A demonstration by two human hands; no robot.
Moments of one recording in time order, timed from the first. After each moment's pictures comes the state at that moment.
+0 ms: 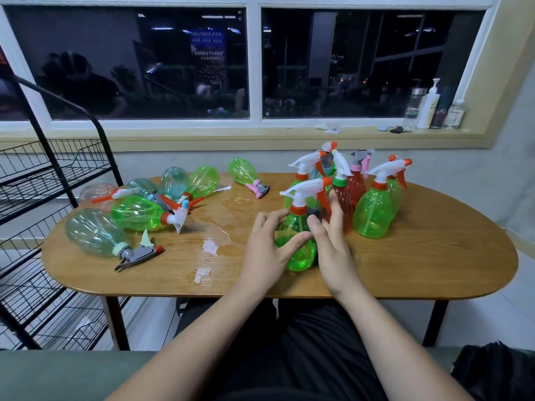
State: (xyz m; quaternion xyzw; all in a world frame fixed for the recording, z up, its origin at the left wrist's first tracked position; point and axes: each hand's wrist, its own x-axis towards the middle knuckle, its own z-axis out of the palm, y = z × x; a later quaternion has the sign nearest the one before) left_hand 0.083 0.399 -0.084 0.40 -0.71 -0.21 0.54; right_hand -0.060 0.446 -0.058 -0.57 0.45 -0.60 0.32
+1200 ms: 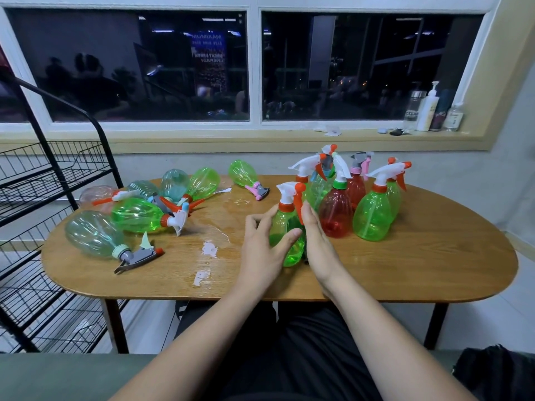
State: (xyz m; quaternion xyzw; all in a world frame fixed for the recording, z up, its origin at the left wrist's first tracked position) left_hand 0.087 0.393 -0.085 0.45 -0.68 -0.21 0.54; right_hand -0.043 0.427 -0.050 -0.55 0.49 -0.54 0.39
